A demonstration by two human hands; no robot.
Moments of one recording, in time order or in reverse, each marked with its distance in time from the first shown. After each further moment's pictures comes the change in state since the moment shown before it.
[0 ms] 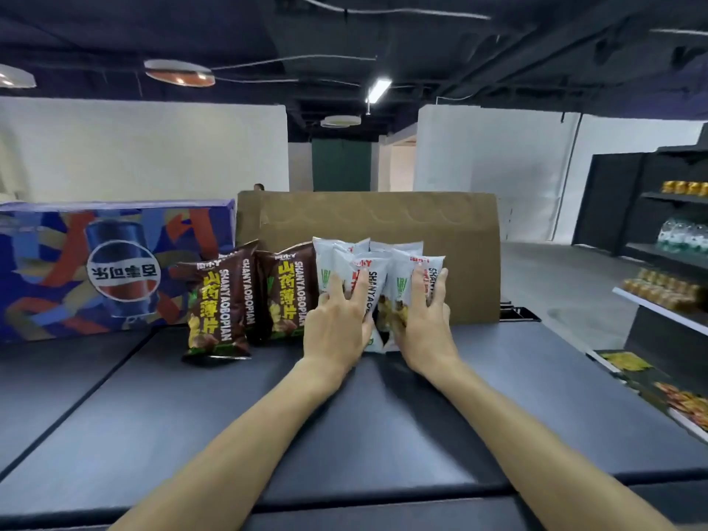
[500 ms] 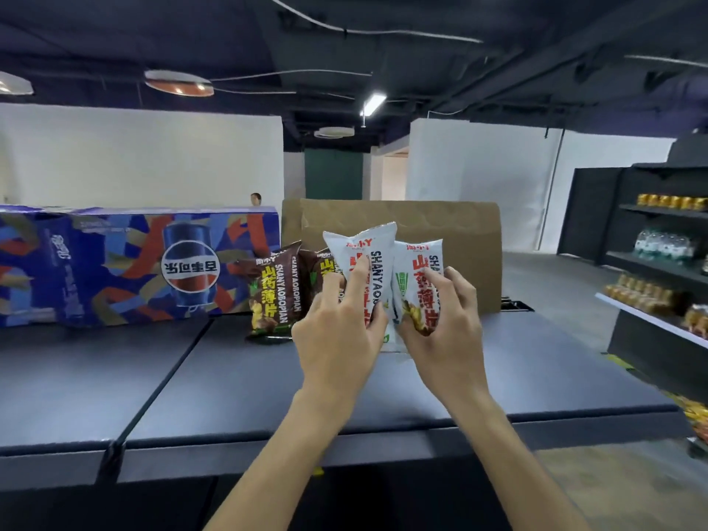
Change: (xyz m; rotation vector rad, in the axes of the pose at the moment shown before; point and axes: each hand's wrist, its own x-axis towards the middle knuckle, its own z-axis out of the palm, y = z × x) left_hand -0.081 -0.027 -0.145 -0.190 0.281 -0.097; right_hand -0.112 -0.115 -0.053 0.203 0.342 -0.148
